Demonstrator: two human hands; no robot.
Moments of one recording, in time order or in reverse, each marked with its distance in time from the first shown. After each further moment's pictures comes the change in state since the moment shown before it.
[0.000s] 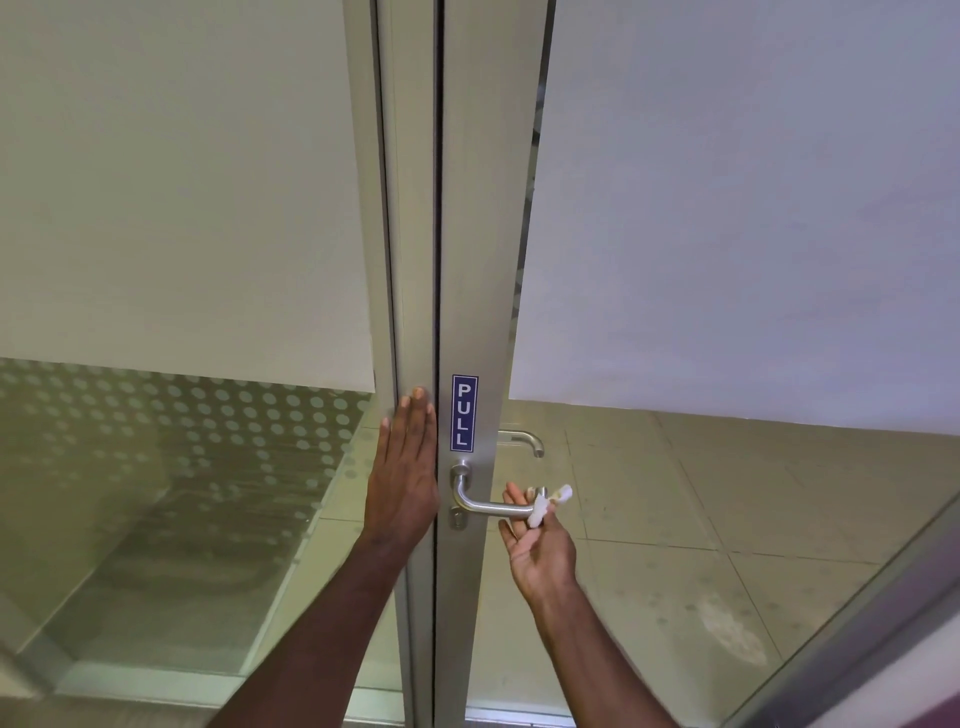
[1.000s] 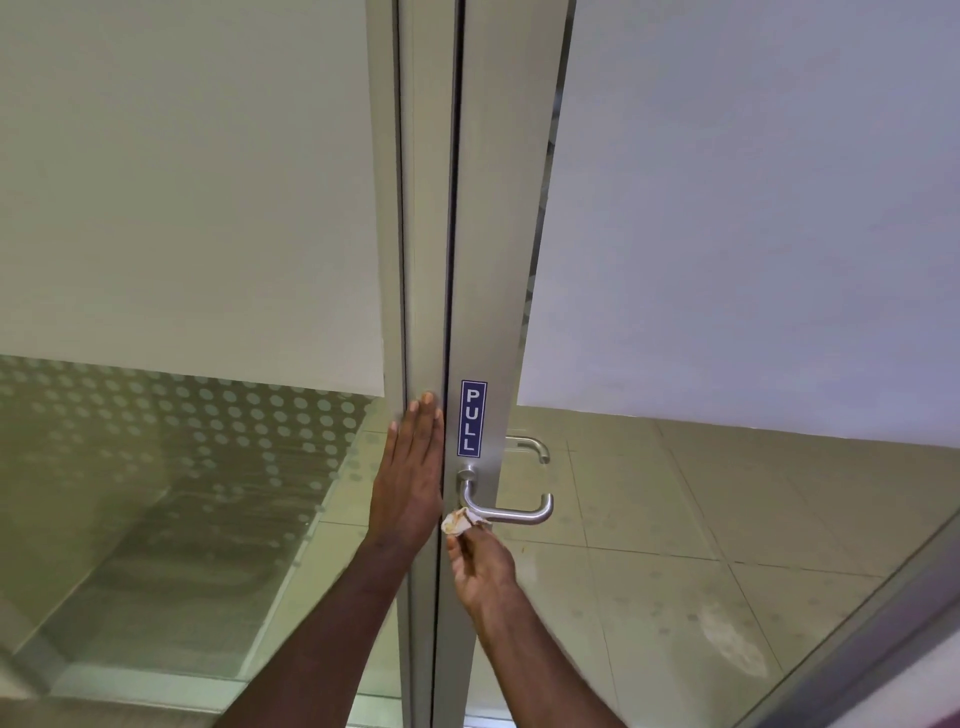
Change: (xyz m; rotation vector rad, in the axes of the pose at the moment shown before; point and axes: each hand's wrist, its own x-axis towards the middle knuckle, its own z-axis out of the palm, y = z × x) left_hand -0.002 0.002 -0.010 -0.003 -0.016 0.013; right_hand -0.018 0.064 0.045 -0.073 0.146 0.167
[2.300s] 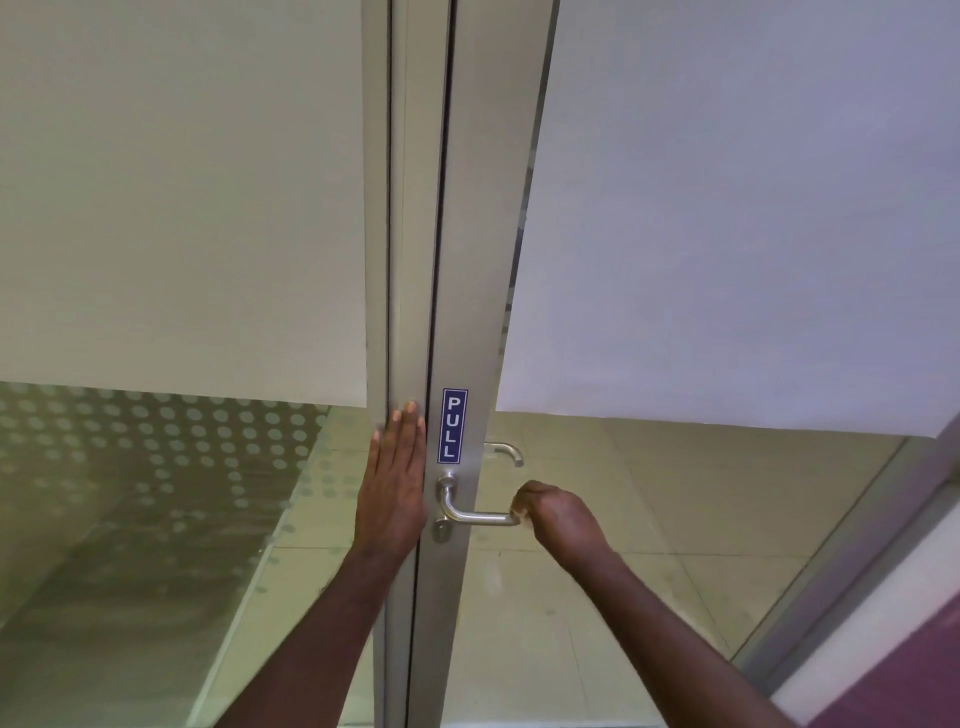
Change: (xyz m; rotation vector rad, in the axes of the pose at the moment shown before) left_hand -0.002 -0.006 -0.005 -0.069 -0.026 0.006; right_hand -0.015 -0.132 -0.042 -2.251 -0.133 -1.144
